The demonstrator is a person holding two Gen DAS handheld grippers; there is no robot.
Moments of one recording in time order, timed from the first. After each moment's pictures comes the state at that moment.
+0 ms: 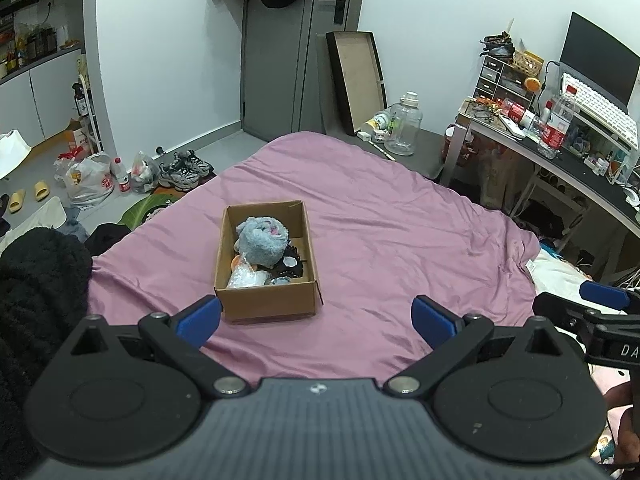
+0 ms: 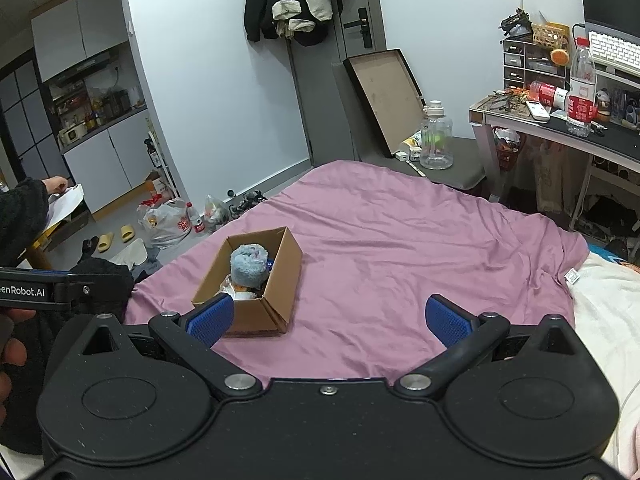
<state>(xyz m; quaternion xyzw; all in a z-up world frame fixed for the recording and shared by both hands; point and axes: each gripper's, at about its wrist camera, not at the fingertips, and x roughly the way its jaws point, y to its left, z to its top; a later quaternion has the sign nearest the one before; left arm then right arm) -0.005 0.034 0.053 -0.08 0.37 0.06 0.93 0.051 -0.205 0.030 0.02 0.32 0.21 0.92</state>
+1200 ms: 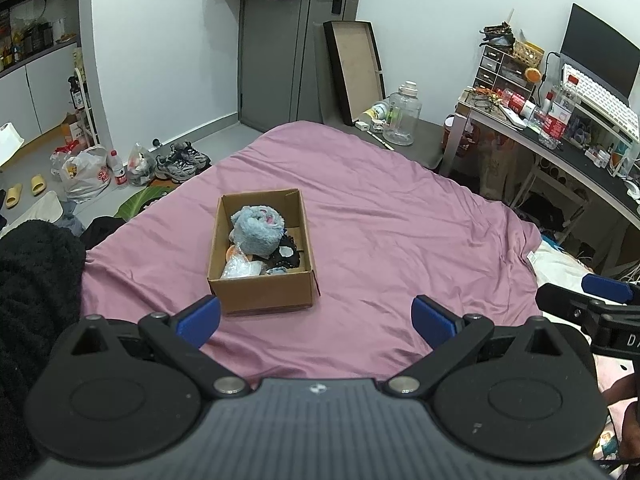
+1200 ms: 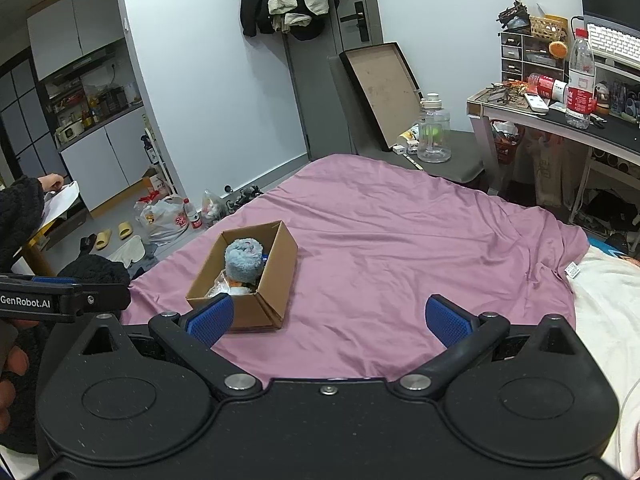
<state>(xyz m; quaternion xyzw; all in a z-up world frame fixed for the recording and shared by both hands) 0.001 0.029 0.042 -0.08 0.38 0.06 0.92 0.053 -0.206 0.024 0.03 0.33 0.21 0.92</state>
